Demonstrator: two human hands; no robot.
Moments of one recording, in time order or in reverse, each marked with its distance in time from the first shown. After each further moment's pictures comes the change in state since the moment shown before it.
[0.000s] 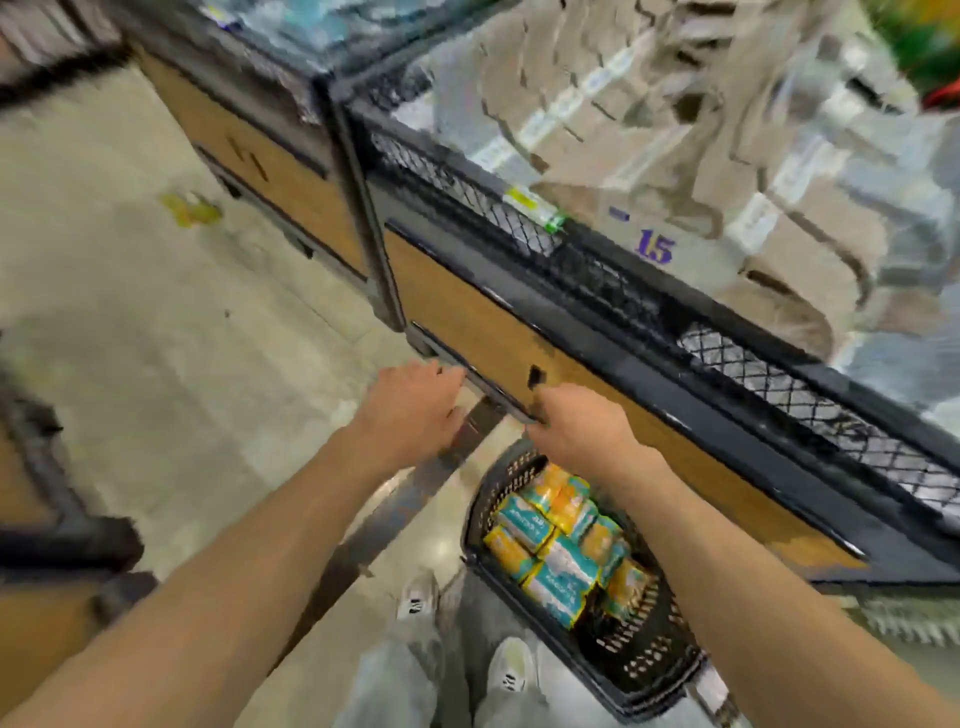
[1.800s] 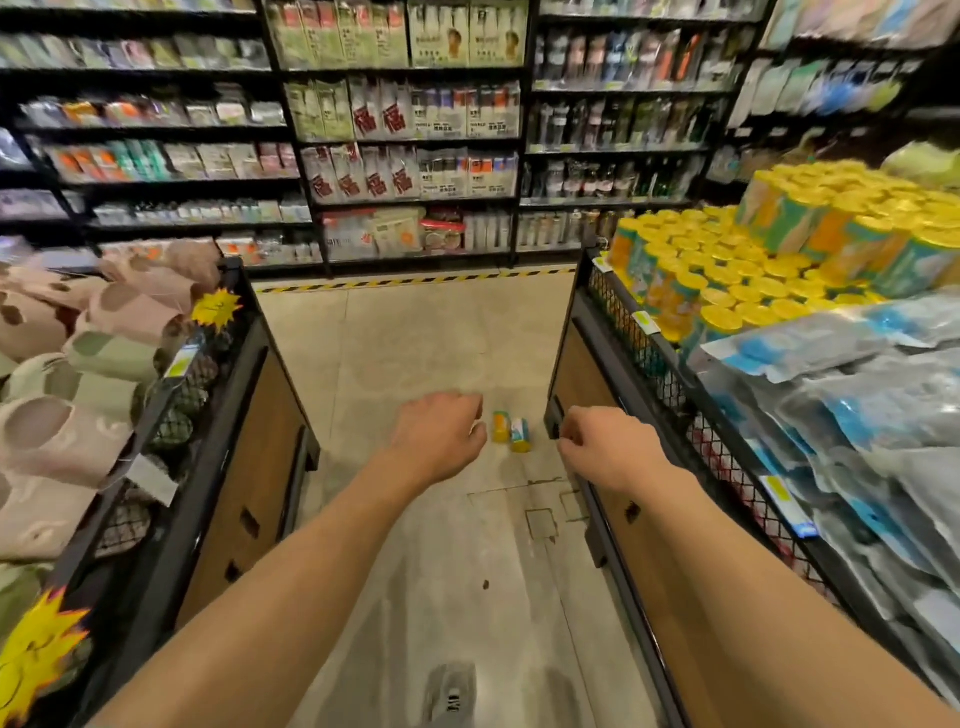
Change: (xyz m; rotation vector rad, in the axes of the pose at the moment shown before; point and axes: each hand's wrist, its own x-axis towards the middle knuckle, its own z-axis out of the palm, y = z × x) left_hand 0.154 -0.947 -0.184 -0.161 0.294 -0.741; right_hand 0.702 -0.775 -0.268 -0.167 0.070 -0.623
